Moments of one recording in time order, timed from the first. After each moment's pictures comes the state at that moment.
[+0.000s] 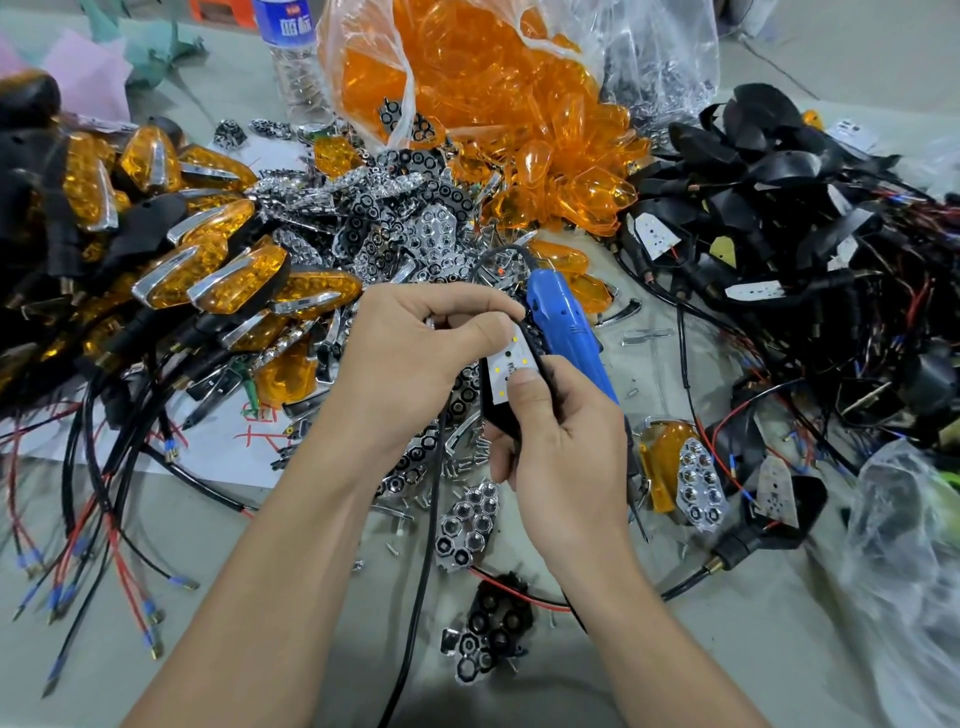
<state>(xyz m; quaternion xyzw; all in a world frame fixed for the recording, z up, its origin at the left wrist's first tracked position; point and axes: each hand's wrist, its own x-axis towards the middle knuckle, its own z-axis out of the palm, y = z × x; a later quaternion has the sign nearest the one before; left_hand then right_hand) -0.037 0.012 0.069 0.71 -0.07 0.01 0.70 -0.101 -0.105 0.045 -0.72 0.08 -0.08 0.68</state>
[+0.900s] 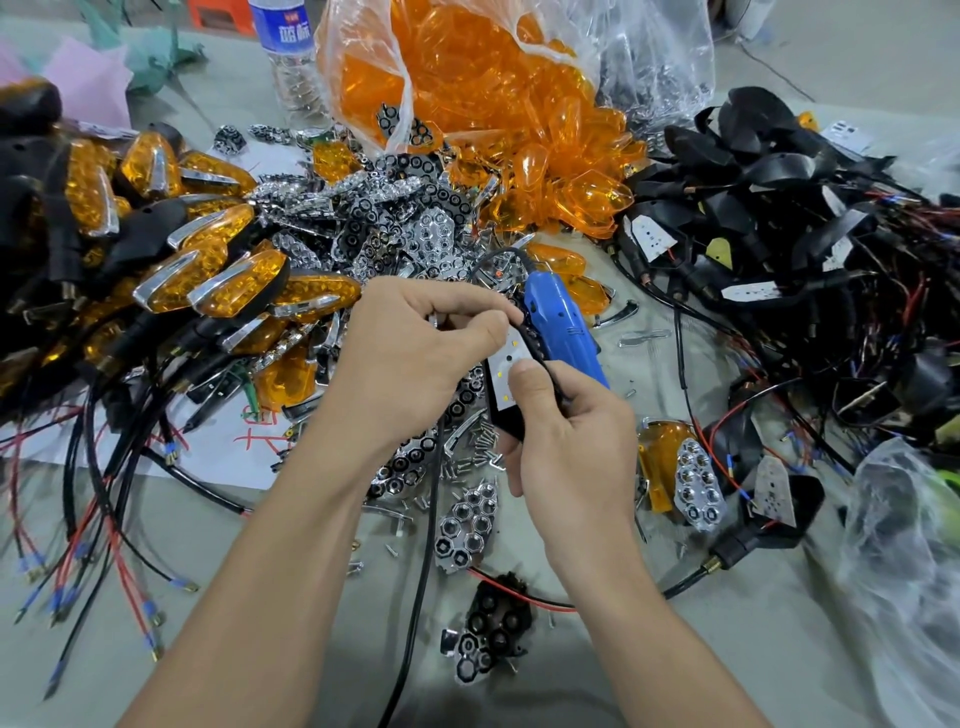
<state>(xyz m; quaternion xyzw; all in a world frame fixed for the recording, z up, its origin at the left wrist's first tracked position) -0.036 0.015 0.075 0.77 -0.09 0.03 0.63 -0.099 -0.109 0.043 -0.74 0.12 -0.11 0.65</state>
